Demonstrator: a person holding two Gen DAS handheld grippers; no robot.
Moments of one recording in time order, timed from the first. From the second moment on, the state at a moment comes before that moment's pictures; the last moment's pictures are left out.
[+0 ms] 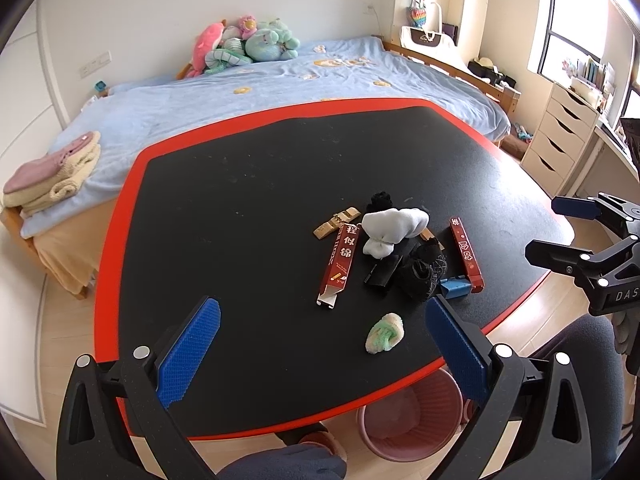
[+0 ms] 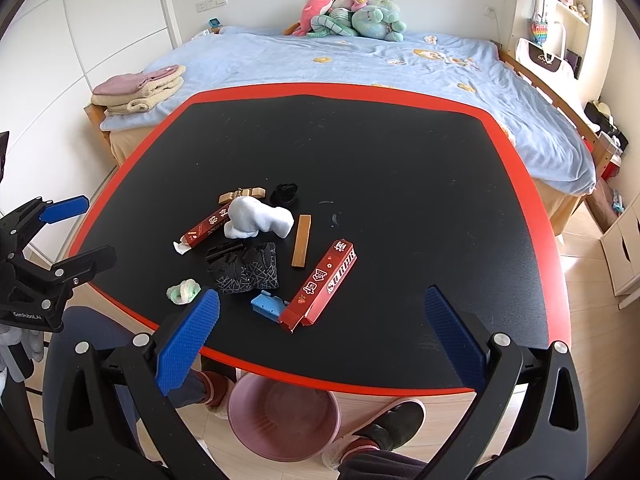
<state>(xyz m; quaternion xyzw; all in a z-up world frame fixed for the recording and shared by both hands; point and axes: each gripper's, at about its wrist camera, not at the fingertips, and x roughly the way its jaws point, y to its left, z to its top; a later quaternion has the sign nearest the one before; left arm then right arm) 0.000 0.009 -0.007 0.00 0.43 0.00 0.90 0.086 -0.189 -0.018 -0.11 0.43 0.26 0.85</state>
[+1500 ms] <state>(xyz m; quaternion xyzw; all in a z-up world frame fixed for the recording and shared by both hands) 0.073 0.027 -0.072 0.03 0.52 -0.02 0.86 0.166 -0.171 -0.082 -0.08 0.54 0.17 0.82</state>
